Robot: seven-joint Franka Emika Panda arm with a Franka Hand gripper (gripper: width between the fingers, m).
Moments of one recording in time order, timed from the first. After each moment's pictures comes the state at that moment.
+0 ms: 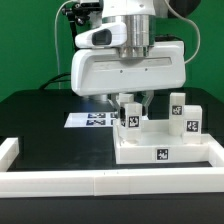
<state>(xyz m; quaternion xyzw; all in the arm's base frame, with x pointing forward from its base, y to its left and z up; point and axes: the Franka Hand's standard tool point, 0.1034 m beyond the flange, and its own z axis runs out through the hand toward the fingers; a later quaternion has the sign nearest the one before) 0.534 0.012 0.076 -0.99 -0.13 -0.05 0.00</state>
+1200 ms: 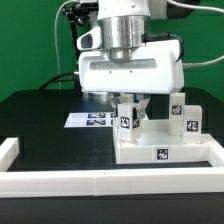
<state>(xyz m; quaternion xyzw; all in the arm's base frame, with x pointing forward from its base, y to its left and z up) 0.533 0.008 0.074 -0.91 0.41 -0.05 0.05</state>
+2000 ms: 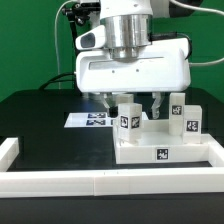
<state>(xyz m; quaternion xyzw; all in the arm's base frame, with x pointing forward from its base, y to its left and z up) 0.536 0.015 0.076 -0.98 0.20 -0.05 0.03</state>
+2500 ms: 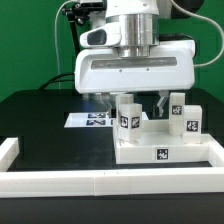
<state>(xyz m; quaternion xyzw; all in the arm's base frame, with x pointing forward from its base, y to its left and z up) 0.535 0.019 0.075 -1.00 -0.03 -0.05 0.00</state>
